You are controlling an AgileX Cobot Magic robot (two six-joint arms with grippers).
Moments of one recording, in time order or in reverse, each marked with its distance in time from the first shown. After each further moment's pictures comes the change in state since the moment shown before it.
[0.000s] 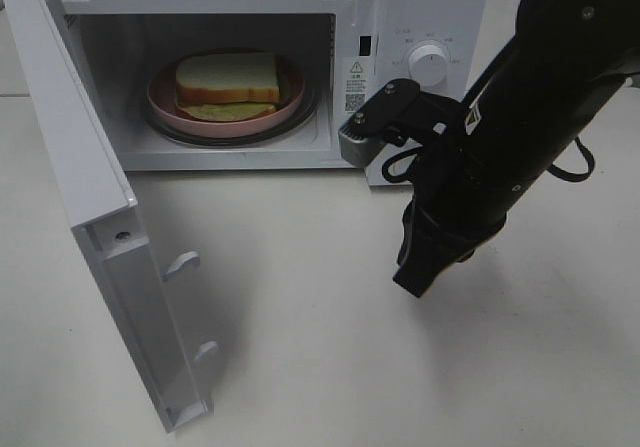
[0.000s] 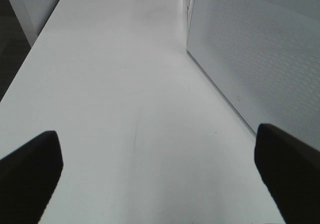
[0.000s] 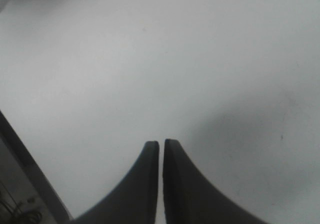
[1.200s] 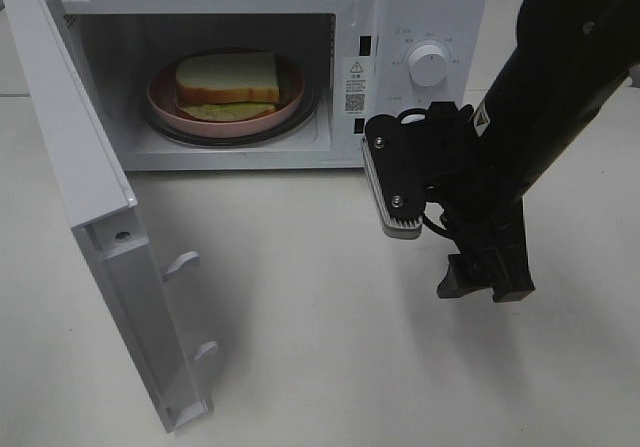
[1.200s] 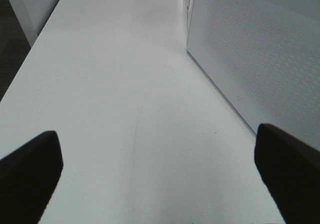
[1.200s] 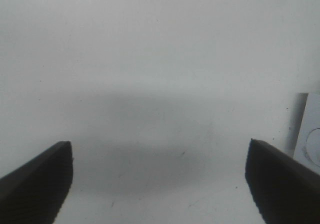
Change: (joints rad) left arm 0.000 0.000 0.000 0.000 0.000 0.000; right arm 0.000 0.000 0.000 -0.204 -0.044 -0.568
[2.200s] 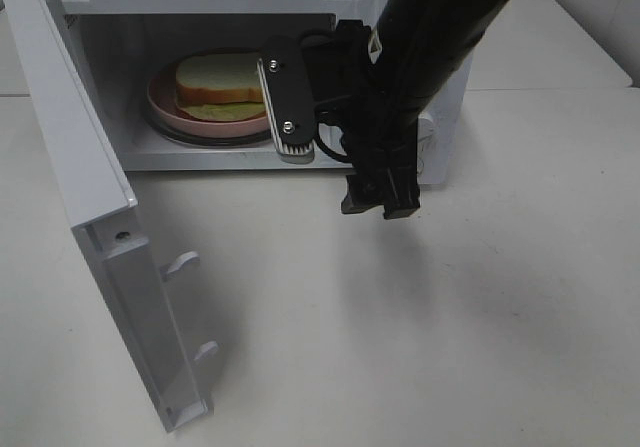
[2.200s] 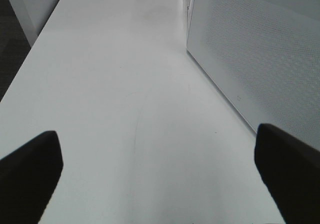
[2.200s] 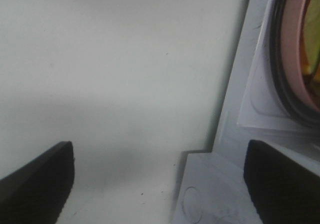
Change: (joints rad) left arm 0.000 0.000 0.000 0.000 0.000 0.000; right arm 0.126 0.146 -0.314 -0.108 -0.018 0.081
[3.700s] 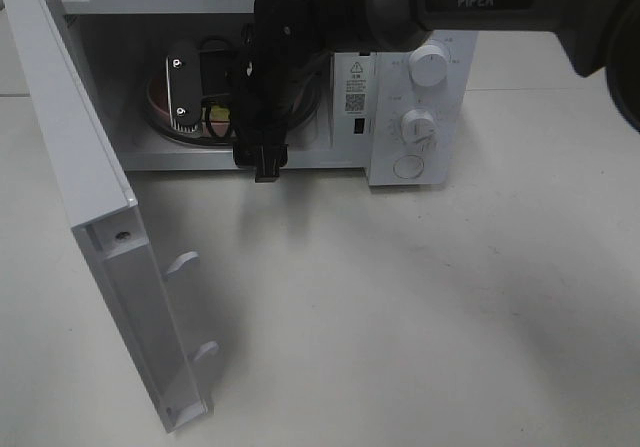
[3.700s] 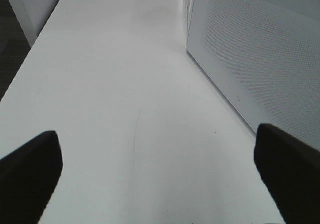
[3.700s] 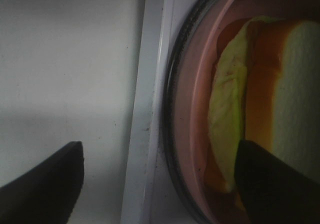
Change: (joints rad) left arm 0.000 0.000 0.000 0.000 0.000 0.000; right arm -0.002 0.518 -0.547 -0.039 -0.134 0.079
